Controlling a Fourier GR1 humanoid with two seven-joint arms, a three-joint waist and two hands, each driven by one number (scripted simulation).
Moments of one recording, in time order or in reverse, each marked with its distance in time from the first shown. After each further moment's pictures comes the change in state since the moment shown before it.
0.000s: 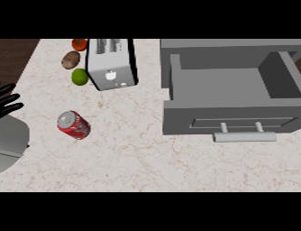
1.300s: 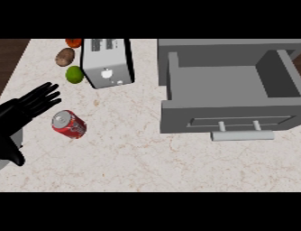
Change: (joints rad) left arm -0.198 -0.314 0.050 0.453 -0.667 -0.011 -0.307; right arm 0.052 0.003 -0.125 0.013 -0.086 0.121 -0.017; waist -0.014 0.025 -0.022
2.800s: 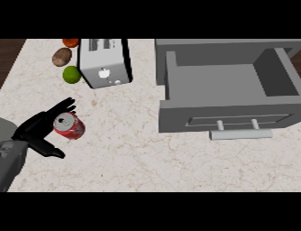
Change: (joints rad) left arm -0.221 -0.090 -0.058 0.684 -0.492 0.146 -0.508; right arm 0.015 0.058 -0.080 -0.045 -0.042 0.095 0.047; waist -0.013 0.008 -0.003
